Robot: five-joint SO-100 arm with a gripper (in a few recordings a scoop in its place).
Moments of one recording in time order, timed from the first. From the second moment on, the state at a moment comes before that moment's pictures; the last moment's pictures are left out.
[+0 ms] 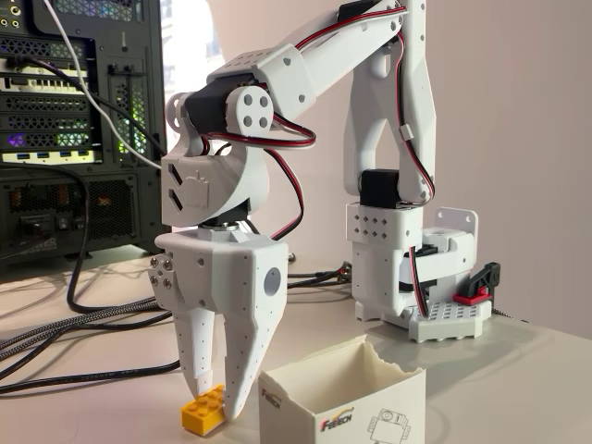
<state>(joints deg) -0.7 90.6 117.6 65.6 77.1</state>
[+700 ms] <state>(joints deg) -0.9 92.3 99.5 86.4 58.3</state>
